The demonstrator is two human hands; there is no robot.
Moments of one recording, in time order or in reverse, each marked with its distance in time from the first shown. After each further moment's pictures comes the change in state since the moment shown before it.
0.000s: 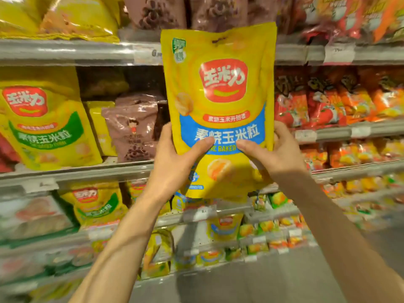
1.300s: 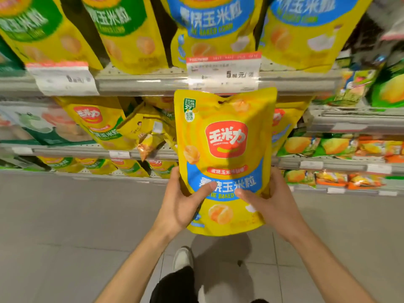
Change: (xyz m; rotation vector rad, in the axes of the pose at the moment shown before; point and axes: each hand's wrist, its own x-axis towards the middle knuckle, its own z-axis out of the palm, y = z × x) left_hand -0.250 -0.473 -0.005 0.075 0.196 -0.621; right_hand -0.199 0.503 0.014 -0.061 -0.346 0.612
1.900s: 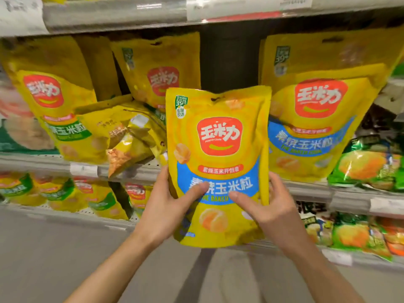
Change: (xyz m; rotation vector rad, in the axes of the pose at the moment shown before) left_hand 0.173 -0.173 -0.017 0.158 0.049 0.388; right_hand 0.189 0.163 0.068 0.070 0.008 -0.400
